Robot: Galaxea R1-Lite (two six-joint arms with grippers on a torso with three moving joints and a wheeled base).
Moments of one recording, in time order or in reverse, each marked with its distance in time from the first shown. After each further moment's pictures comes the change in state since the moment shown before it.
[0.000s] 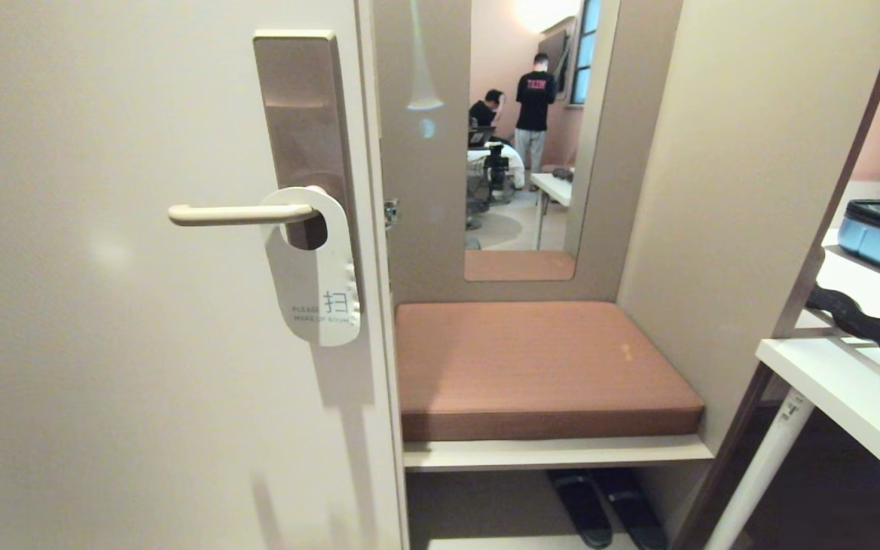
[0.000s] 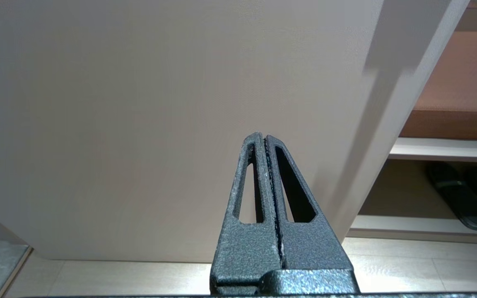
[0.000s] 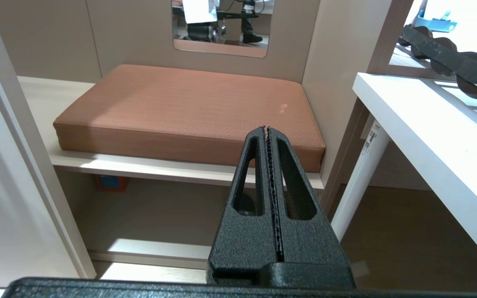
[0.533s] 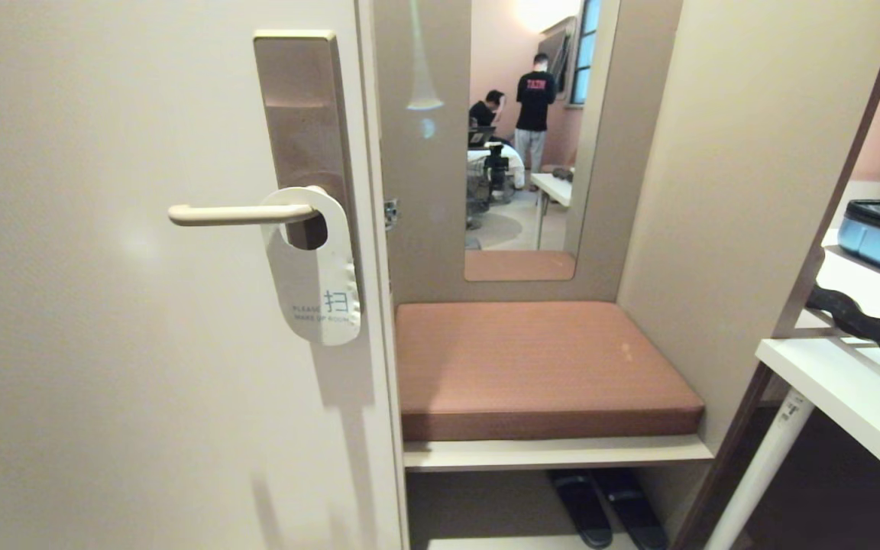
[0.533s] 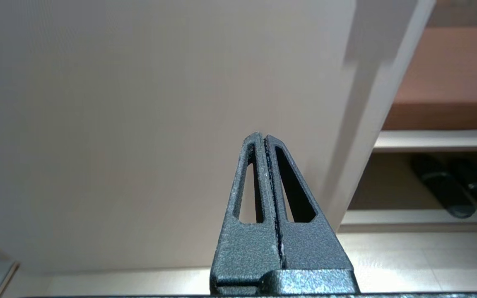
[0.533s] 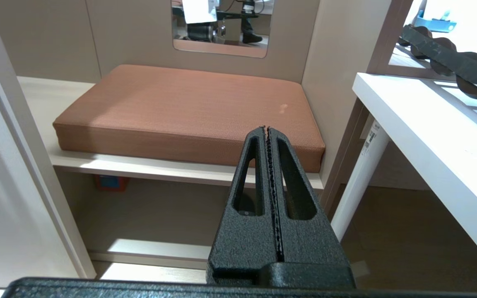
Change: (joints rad) left arm -0.038 -0.106 0.000 0.075 -0.023 0.003; right arm 0.000 0.000 0.000 0.000 0.000 0.000
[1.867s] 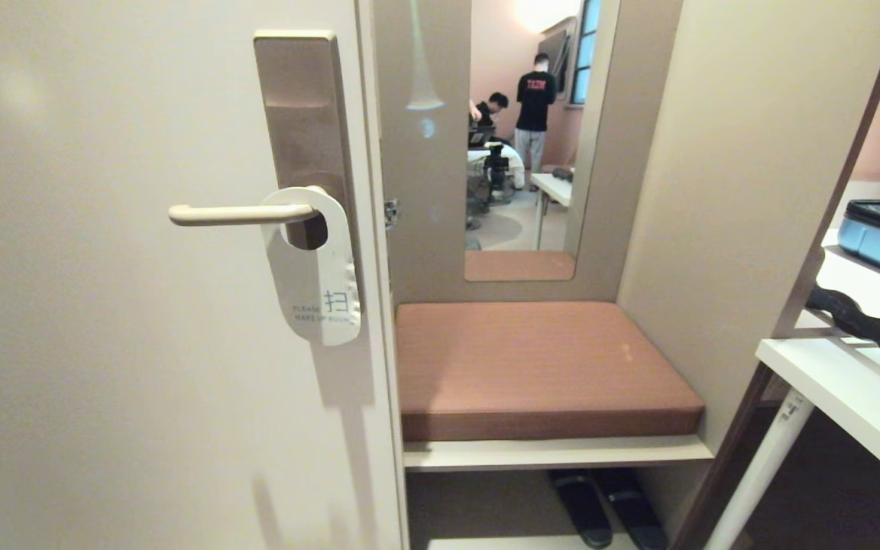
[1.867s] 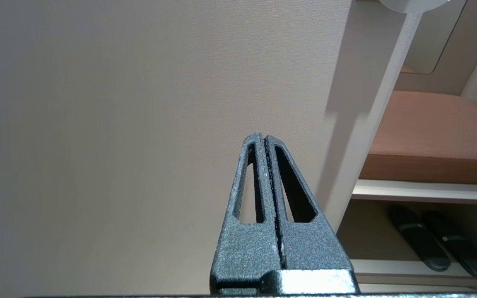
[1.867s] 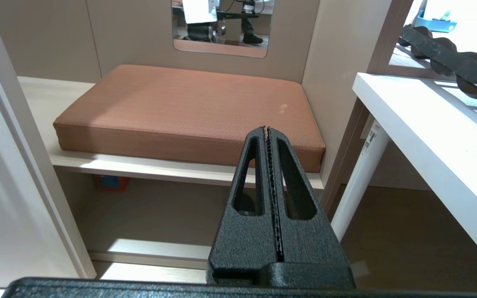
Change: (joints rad) left arm -0.009 -0.160 0.000 -0.002 0.010 -0.087; right arm 0.000 0.000 0.000 0.000 0.000 0.000
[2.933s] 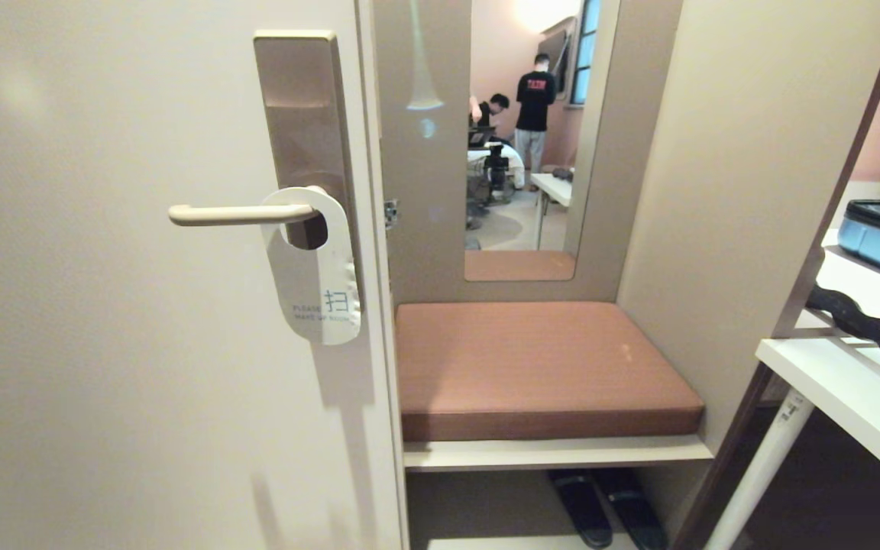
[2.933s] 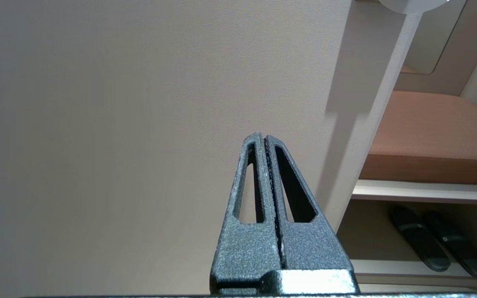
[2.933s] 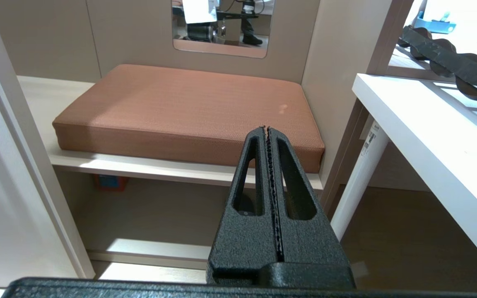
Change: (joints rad) left arm 0.000 0.000 0.000 0.000 0.000 0.000; right arm 0.000 0.000 0.000 -0.001 0.001 -0.005
